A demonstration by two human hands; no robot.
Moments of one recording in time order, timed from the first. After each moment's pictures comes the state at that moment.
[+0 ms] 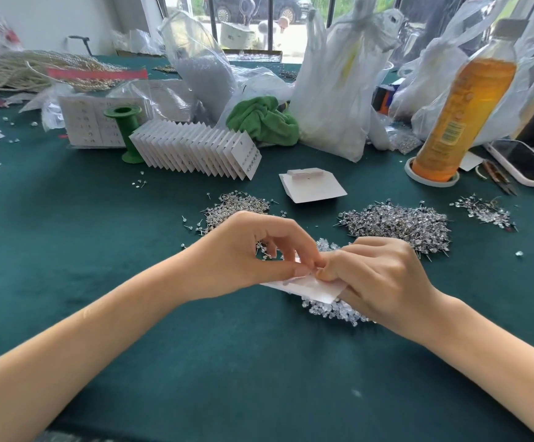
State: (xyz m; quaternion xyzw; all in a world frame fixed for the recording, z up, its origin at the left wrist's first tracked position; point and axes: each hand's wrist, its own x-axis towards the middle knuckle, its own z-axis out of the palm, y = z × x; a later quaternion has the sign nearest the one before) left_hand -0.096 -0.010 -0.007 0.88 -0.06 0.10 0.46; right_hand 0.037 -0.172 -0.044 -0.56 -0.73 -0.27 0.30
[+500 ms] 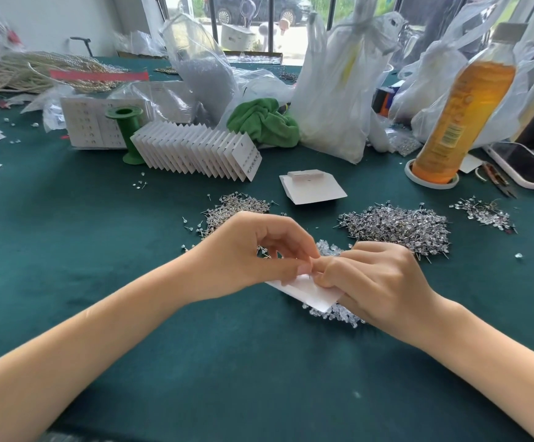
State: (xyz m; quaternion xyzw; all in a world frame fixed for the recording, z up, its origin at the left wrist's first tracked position) left_hand -0.094 -0.013 -0.008 0.85 -0.03 0.10 0.52; right_hand 0.036 -0.172 -0.046 -0.56 -0.73 -0.30 0.26
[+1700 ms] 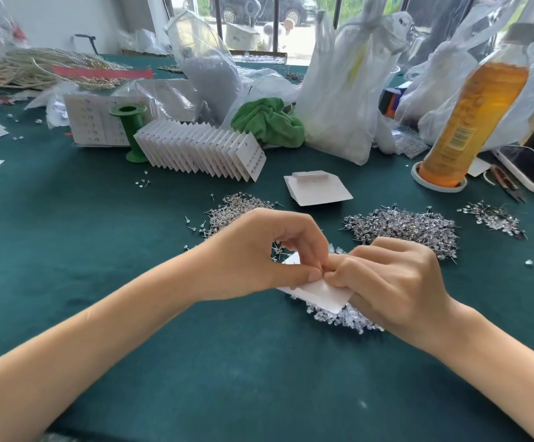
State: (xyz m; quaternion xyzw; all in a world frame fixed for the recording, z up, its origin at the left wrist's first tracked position) left_hand -0.088 -0.014 -0.003 0.88 -0.06 0.11 0.46; right_hand 0.032 -0.175 -0.034 -0.58 -0.70 -0.32 0.25
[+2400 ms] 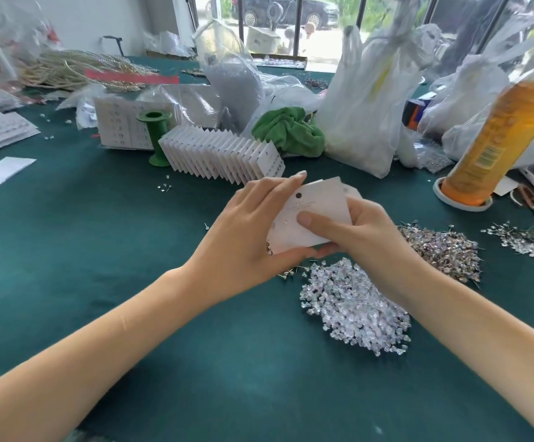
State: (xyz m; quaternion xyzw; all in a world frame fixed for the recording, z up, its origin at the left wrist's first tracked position) left_hand -0.086 0.016 -0.020 0.93 0.03 0.34 0.15; right_hand 0.035 -0.112 -0.005 -0.61 -0.40 0.31 0.62
